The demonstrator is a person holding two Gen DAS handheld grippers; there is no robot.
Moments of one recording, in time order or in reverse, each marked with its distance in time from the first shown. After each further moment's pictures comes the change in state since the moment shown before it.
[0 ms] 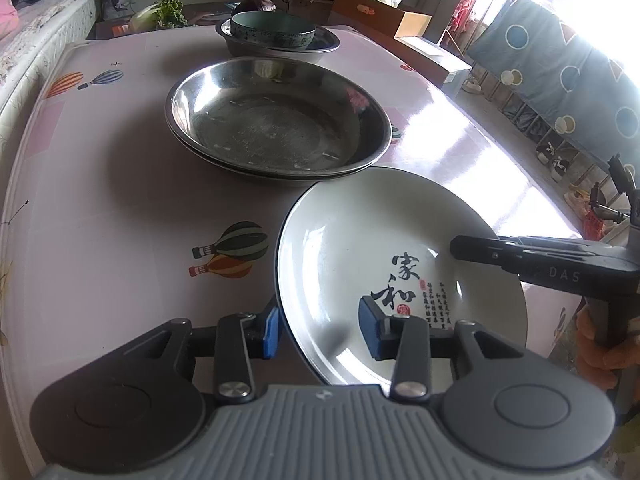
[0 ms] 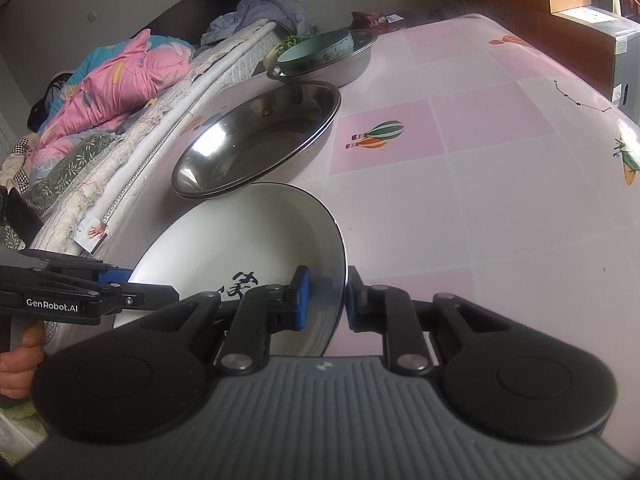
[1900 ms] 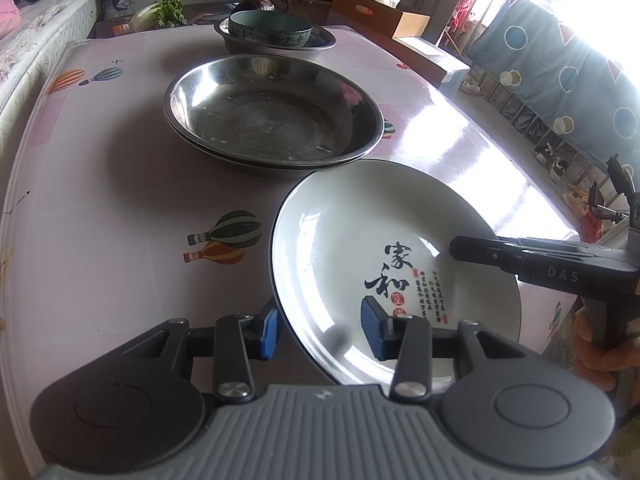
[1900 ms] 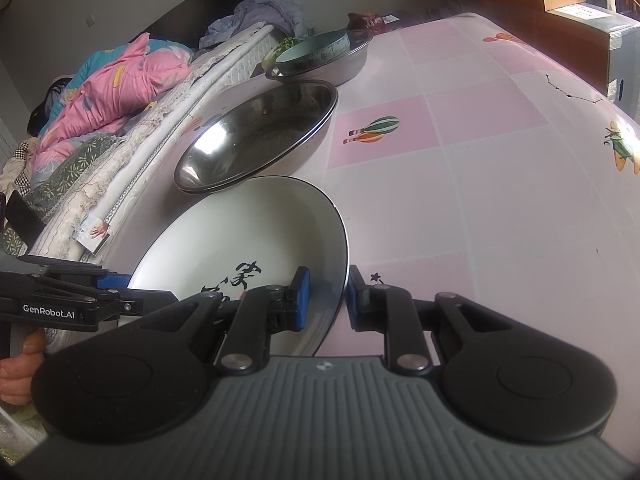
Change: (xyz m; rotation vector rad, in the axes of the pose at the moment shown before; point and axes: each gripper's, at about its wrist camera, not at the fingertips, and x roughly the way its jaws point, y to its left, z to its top) left arm -0.003 -0.003 -0.005 0.001 0.001 0.000; right arm -0.006 0.000 -0.008 0.013 -0.009 -0.001
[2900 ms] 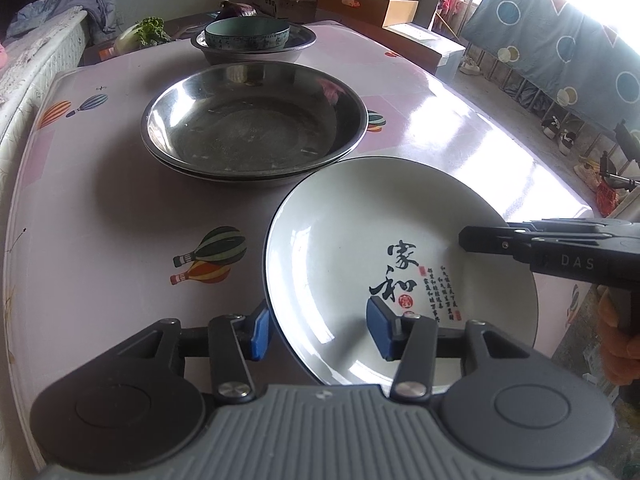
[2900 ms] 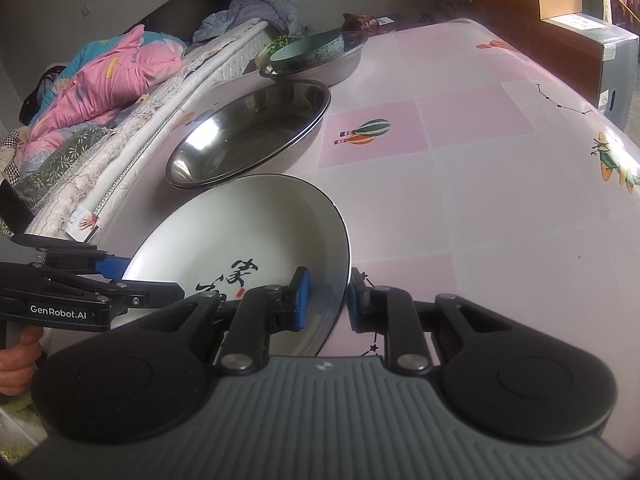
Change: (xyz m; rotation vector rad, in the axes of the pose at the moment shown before) left arm 0.011 -0.022 0.003 0.103 0.005 0.058; right arm -0.008 0.000 0.000 -0.021 0.003 -0.038
